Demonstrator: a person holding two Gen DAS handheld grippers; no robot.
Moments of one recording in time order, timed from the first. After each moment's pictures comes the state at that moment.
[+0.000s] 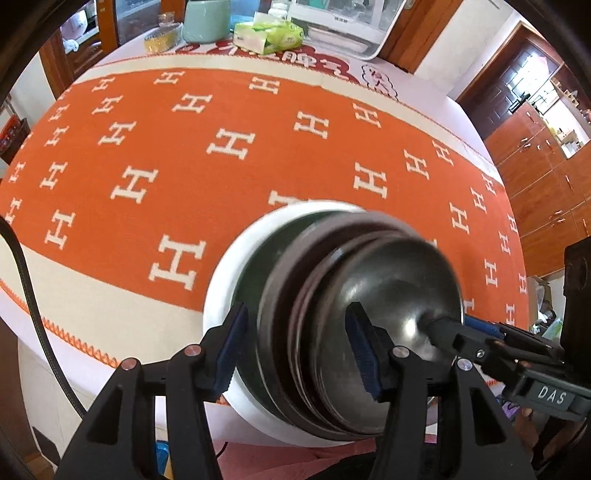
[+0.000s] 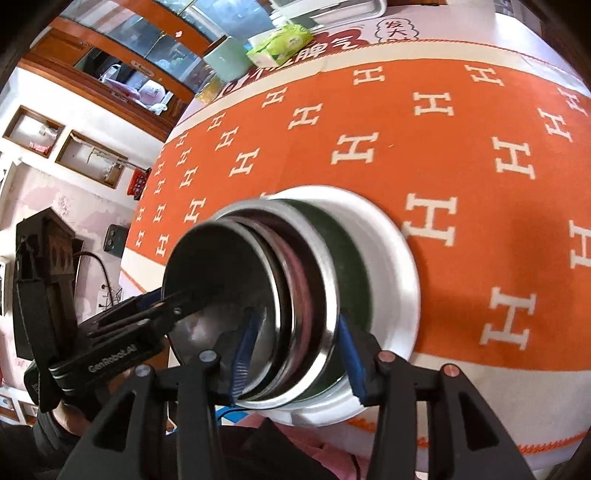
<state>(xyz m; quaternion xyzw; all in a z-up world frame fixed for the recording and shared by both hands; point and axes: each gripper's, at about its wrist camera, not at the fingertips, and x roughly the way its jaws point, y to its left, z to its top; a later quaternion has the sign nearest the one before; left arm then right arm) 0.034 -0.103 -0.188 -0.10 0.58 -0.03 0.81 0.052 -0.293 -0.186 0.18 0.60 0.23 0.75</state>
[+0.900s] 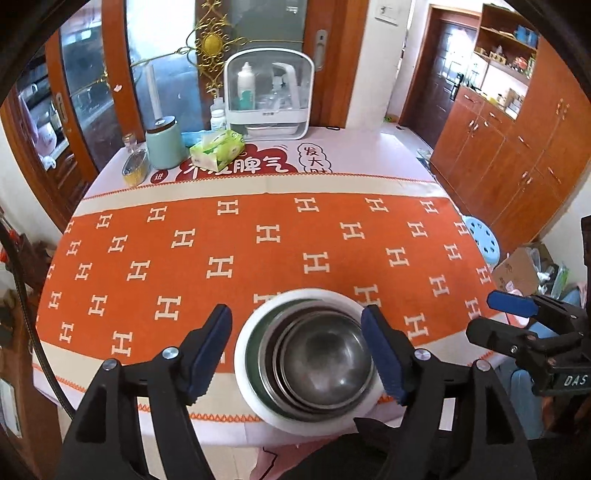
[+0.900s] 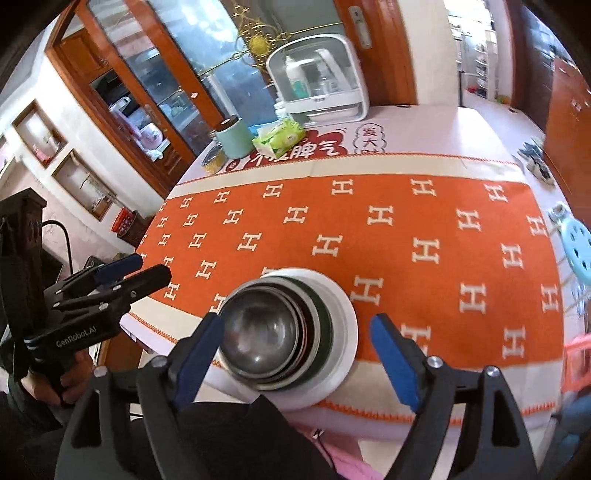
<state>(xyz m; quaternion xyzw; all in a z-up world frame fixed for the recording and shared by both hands) 0.005 -0.134 -0.025 0.03 0.48 -0.10 0.87 -0.009 -0.328 -0.038 0.14 0.51 0.15 0.83</state>
